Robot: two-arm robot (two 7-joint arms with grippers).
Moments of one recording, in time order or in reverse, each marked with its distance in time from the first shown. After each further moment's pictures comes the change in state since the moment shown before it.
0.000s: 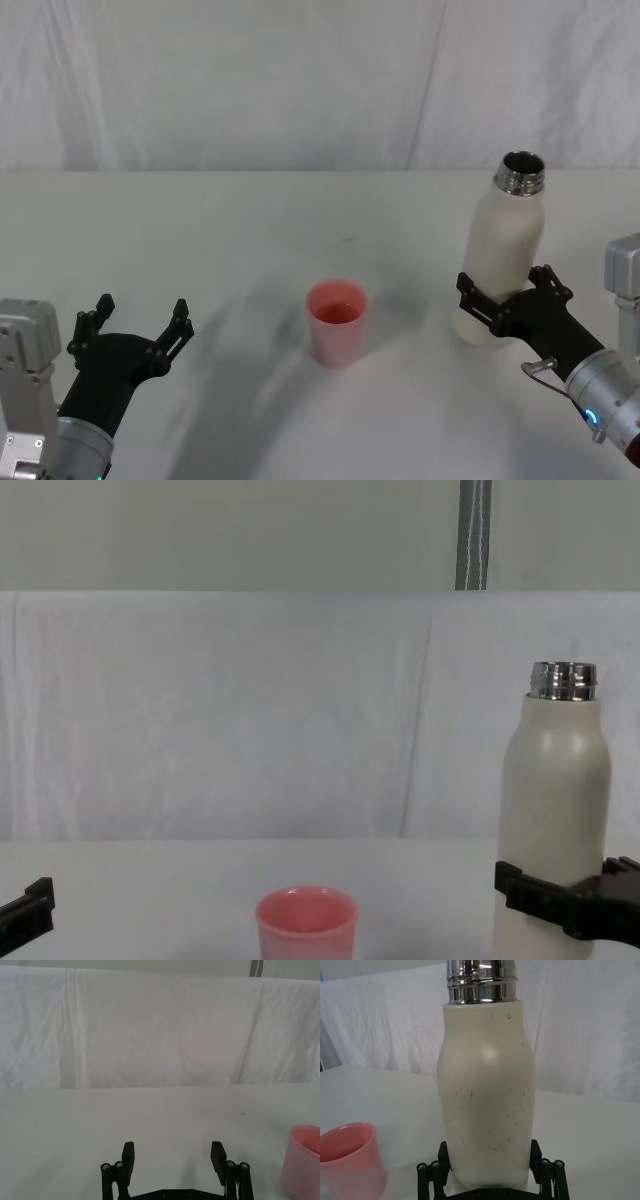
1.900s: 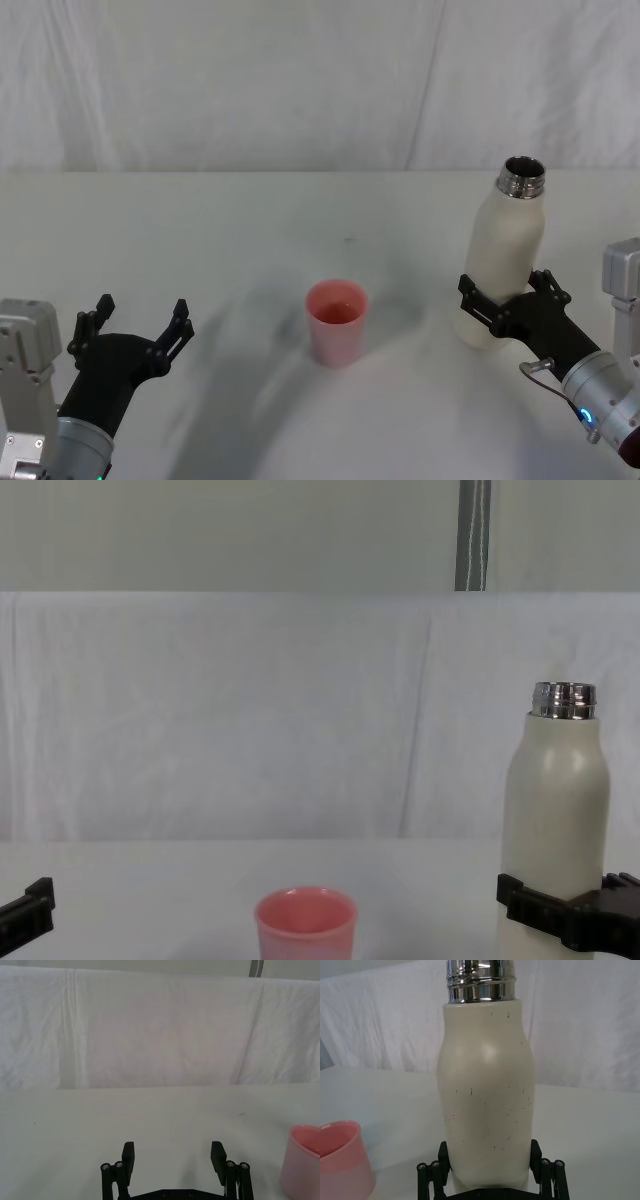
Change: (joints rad) left arm 0.000 0.000 0.000 0.000 0.000 0.000 0.000; right arm 0.025 -0.027 0.011 0.072 0.003 -0.021 0.008
